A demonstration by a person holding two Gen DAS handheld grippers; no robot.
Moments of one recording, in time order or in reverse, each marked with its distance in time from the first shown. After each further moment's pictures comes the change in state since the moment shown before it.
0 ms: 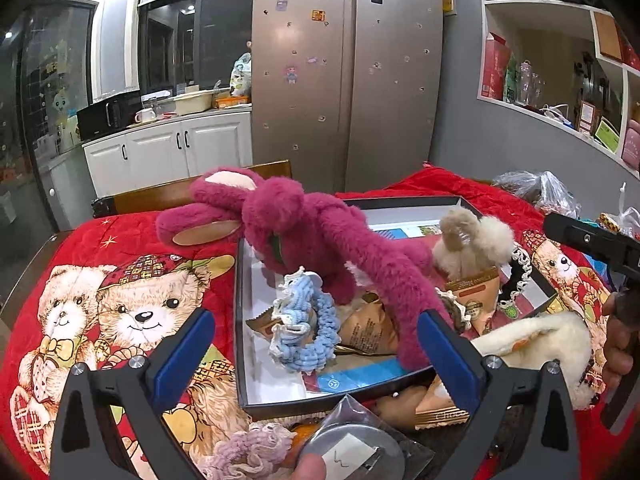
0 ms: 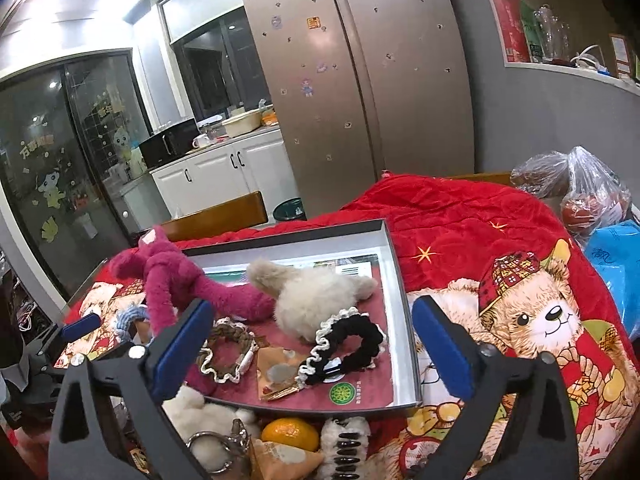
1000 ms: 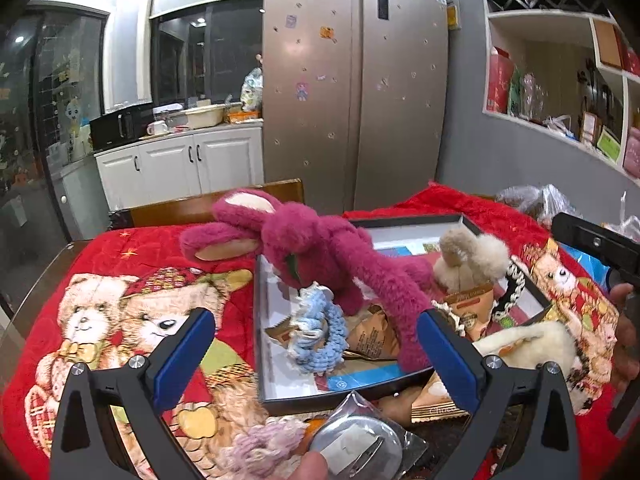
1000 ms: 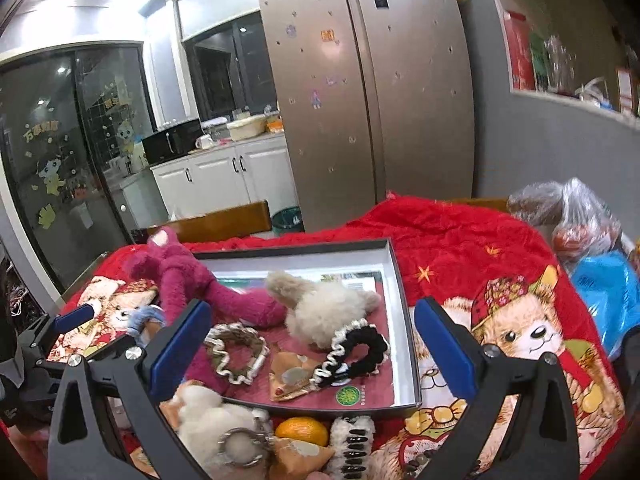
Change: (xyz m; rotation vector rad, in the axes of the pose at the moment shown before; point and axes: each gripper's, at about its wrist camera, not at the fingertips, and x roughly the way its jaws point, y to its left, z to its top) left arm -0.032 0.005 0.005 -0.016 -0.062 0.038; right arm -0.030 0.032 0.007 -0.091 -0.066 -0.021
